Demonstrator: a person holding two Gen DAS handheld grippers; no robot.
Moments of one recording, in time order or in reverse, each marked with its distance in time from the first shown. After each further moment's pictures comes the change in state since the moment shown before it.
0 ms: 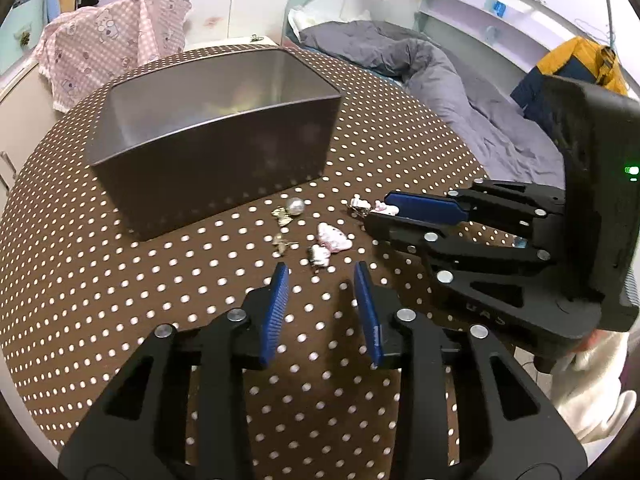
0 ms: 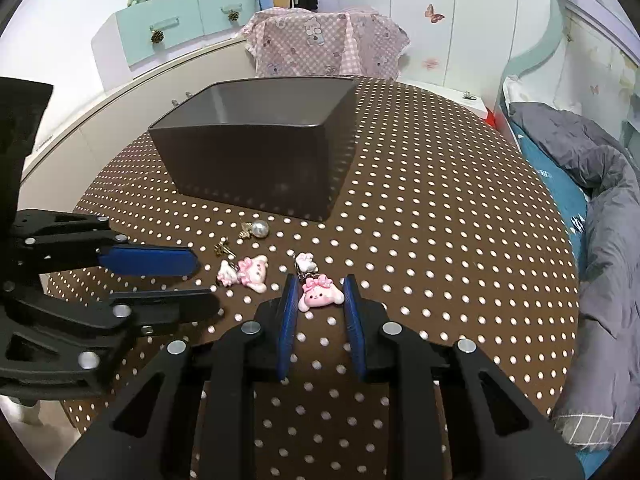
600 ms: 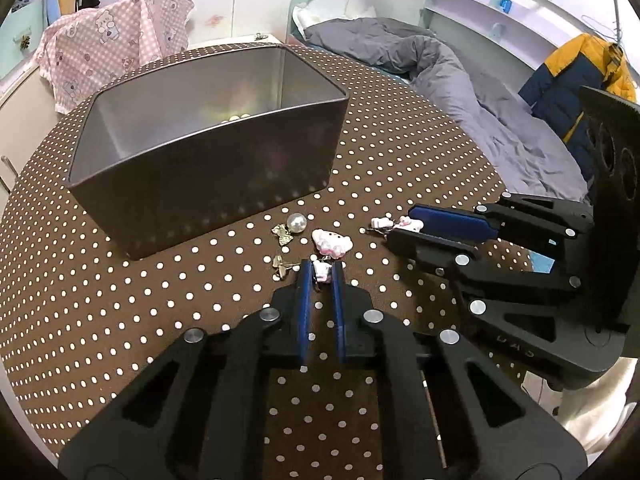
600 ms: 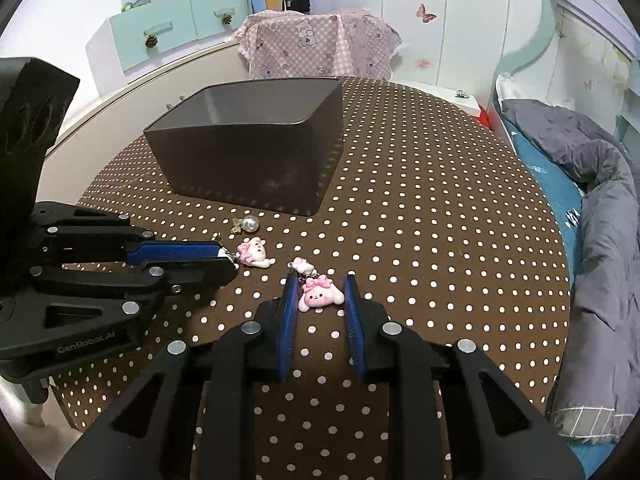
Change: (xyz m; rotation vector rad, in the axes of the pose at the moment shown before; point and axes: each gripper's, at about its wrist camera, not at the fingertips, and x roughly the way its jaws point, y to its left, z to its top) left arm 0.011 0.004 0.010 -0.003 0.005 0.031; right arm -0.002 0.000 0.001 0.016 -0.005 -0.015
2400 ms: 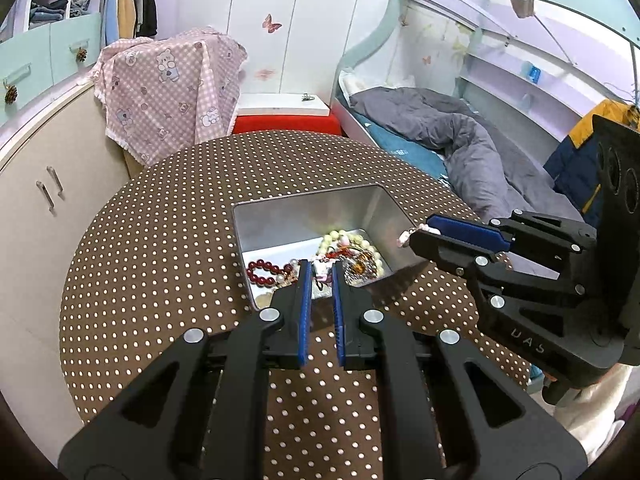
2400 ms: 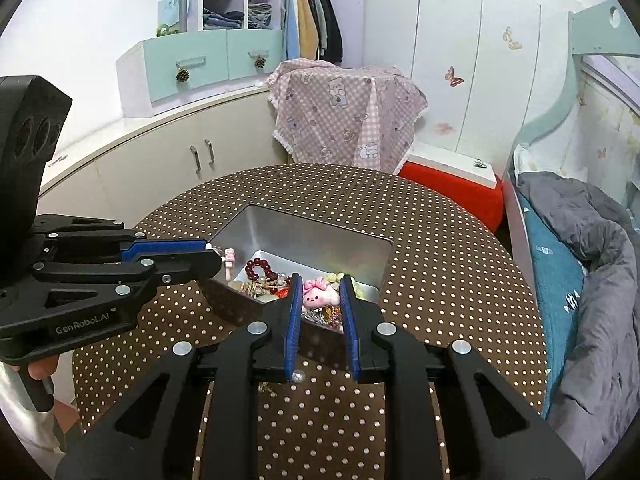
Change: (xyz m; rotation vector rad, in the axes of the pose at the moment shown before) left arm -0.066 0.054 0.038 -0.107 -0.225 0.096; right arm -0.011 0.037 0.089 -0.127 -0.158 0.026
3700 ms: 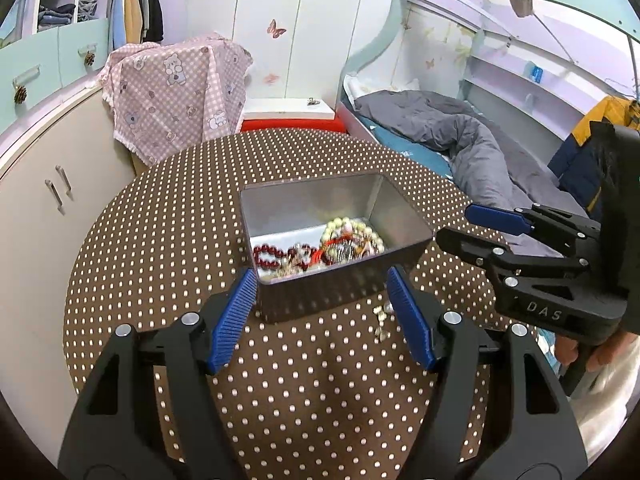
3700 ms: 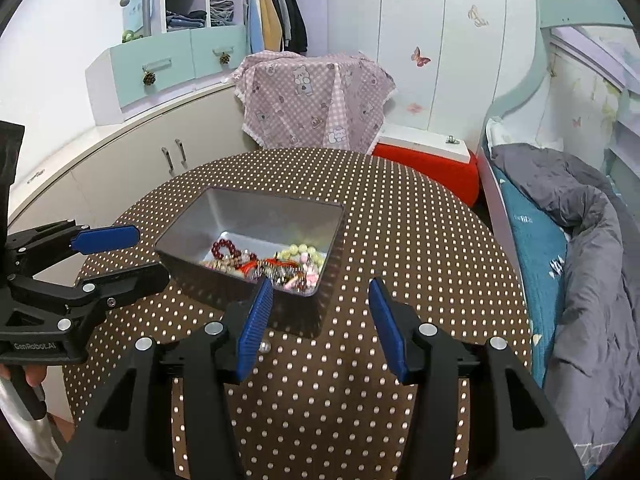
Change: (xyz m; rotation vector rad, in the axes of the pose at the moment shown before) left arm -0.013 -0.007 -0.022 0.003 -0.013 0.028; right arm -0.016 -0.022 -0.024 0.094 0.036 -0.078
